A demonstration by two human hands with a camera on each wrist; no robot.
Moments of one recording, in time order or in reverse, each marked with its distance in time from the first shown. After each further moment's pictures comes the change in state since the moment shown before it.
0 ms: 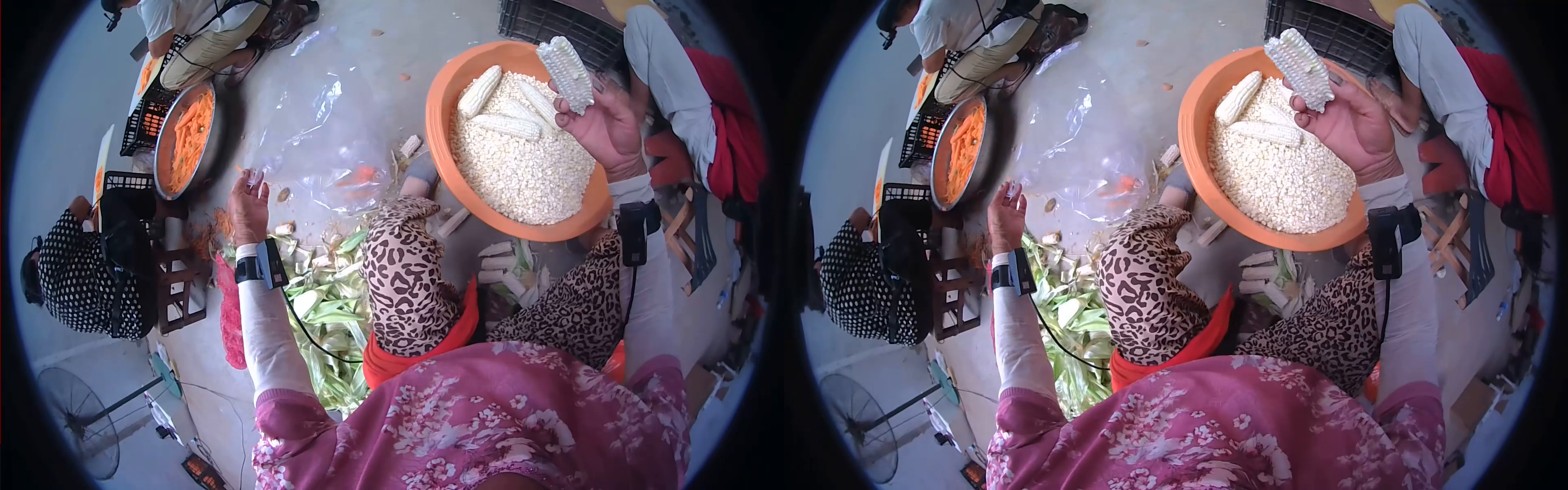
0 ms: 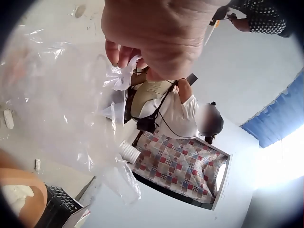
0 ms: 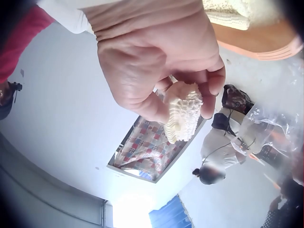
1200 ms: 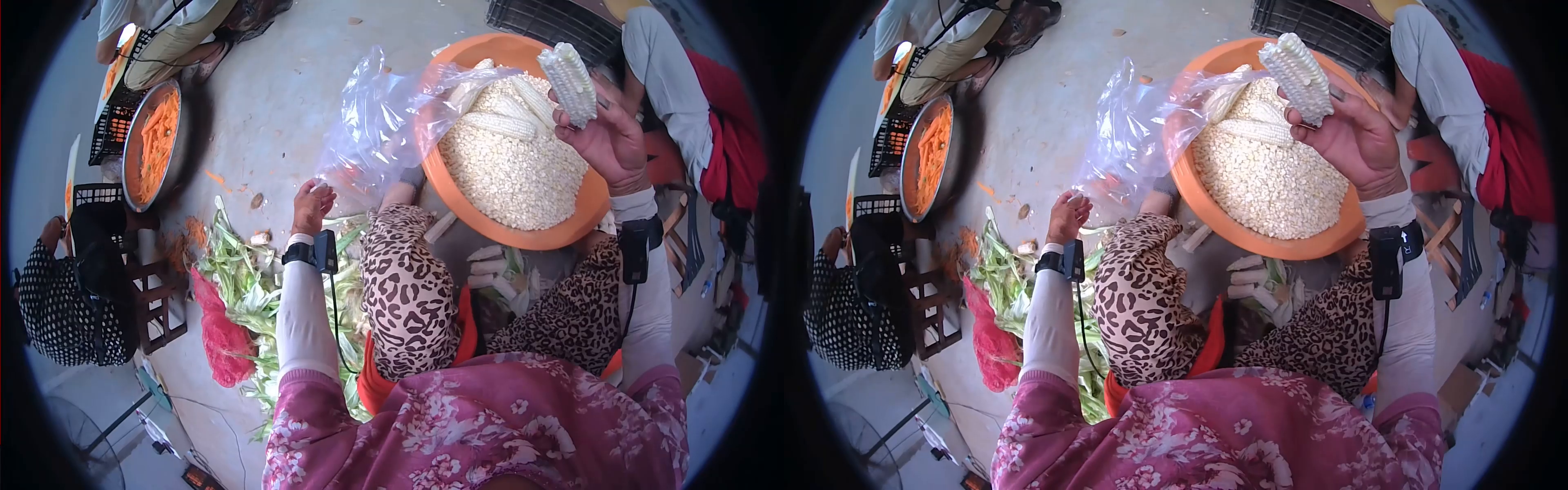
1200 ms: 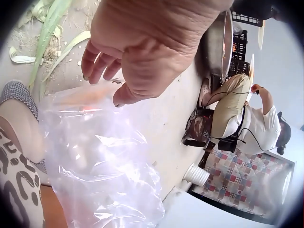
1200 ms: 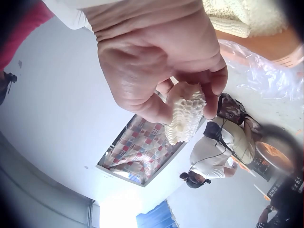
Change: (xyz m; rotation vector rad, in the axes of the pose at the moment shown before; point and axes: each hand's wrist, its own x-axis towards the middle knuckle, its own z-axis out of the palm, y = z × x) left_hand 0.016 -0.170 0.043 0.289 -0.195 -0.498; right_hand 0.016 0.006 -0.005 -0.099 -0.013 0.083
